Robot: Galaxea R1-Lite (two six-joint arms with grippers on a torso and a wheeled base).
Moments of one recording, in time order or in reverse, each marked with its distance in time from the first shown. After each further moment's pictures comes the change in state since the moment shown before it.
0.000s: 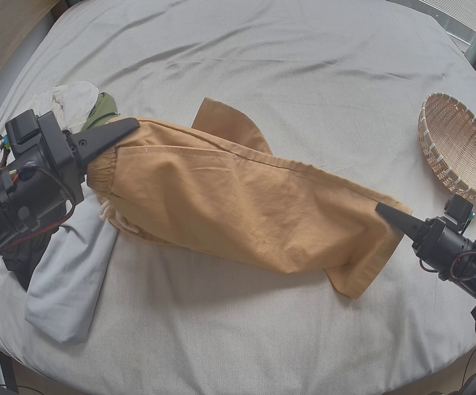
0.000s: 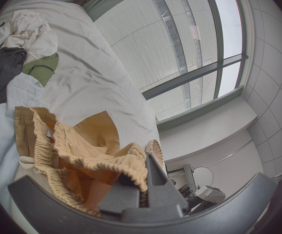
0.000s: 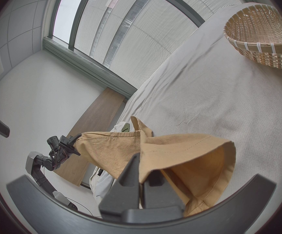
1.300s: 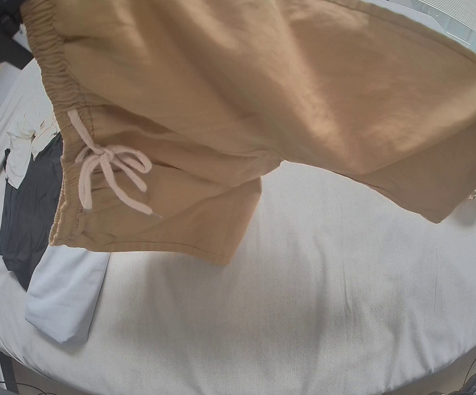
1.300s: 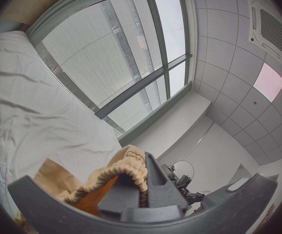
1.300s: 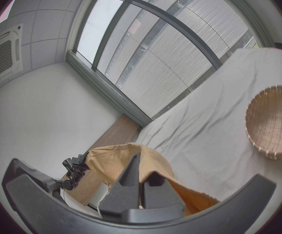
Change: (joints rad) left arm -0.123 -0.089 -0.385 0.069 -0.117 0.147; right arm -0.077 -0.659 -0.599 0.947 -0.014 0.001
